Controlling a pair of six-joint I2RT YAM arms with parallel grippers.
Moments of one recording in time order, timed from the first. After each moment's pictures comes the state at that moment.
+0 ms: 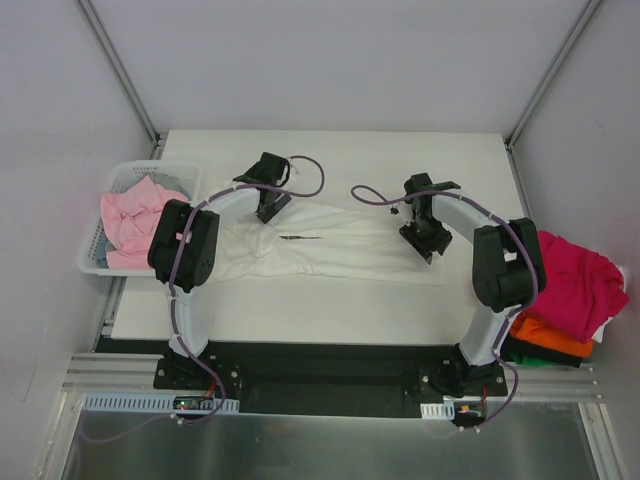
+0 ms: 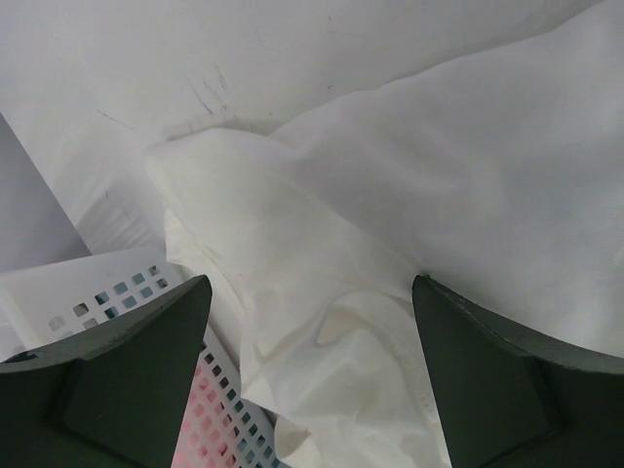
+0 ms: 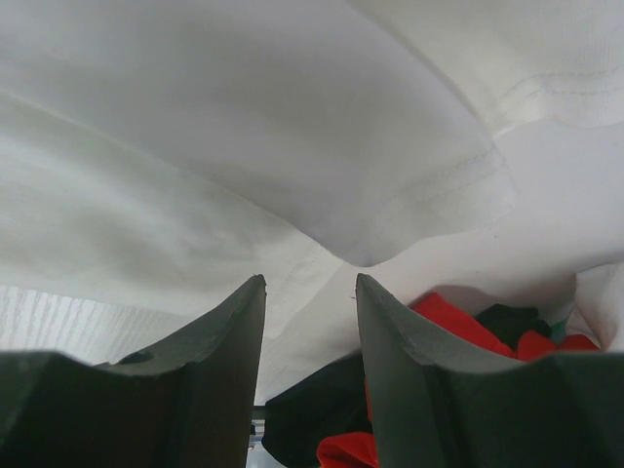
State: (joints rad) left arm -0.37 1.99 1.38 -0.36 -0.42 0.54; right arm 0.29 1.83 1.26 -0.93 0.20 -0.38
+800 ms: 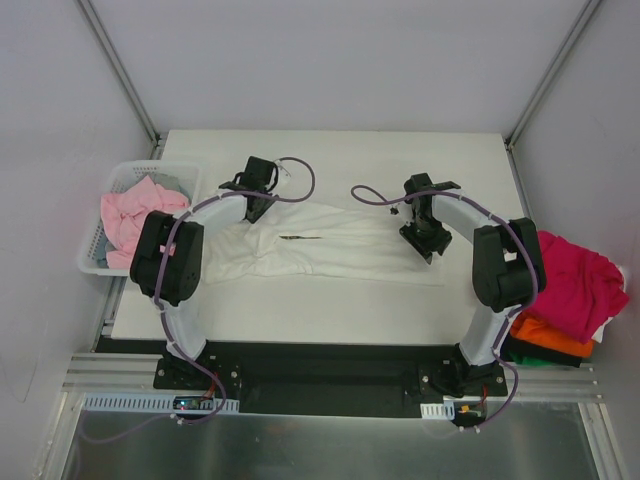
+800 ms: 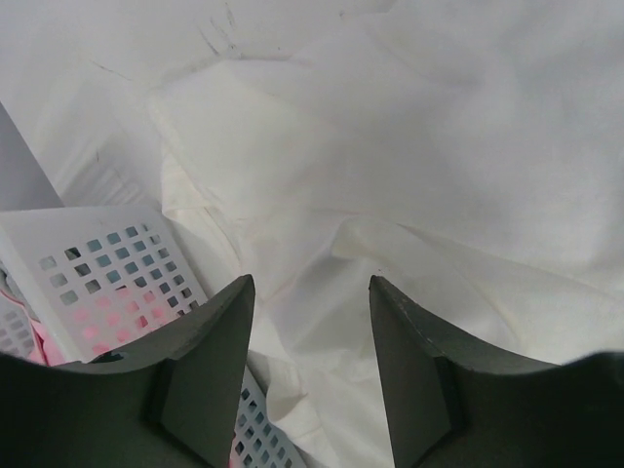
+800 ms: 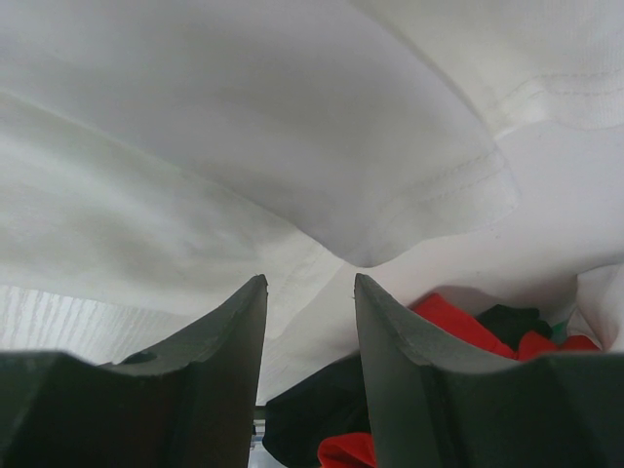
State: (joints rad) left arm -0.34 1.84 1.25 -0.34 -0.36 0.51; right arm 0.29 1.83 1.26 -0.93 0.20 -0.38
